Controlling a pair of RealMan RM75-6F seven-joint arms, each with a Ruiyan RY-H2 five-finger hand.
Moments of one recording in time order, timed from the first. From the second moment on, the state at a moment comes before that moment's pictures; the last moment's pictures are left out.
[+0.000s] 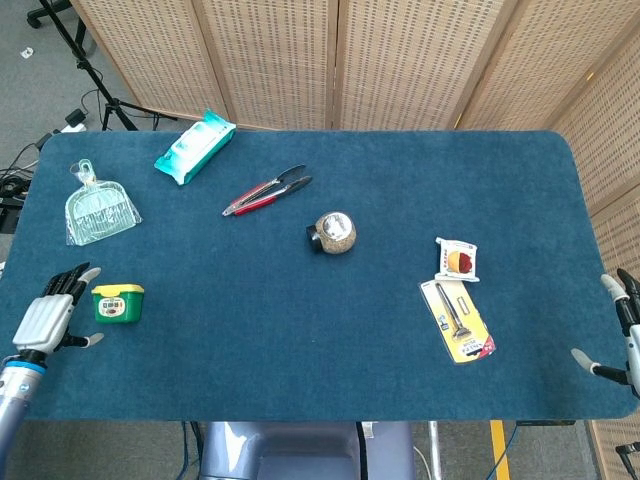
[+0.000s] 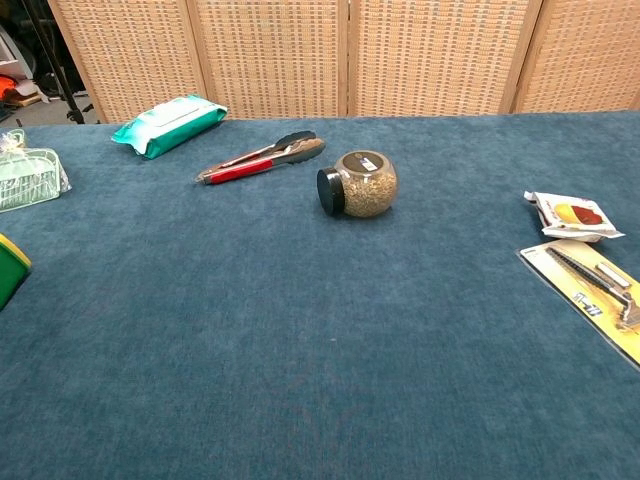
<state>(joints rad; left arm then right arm) -0.30 -1.31 -0.01 -1.26 1.34 1.15 -0.23 0.05 -0.96 0.10 -1.64 -1.47 1.49 0.19</state>
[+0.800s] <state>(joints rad) -0.28 -1.38 -0.05 -1.23 1.33 1.17 -0.19 0.05 -0.97 0.10 -1.63 -1.47 1.49 0.19</state>
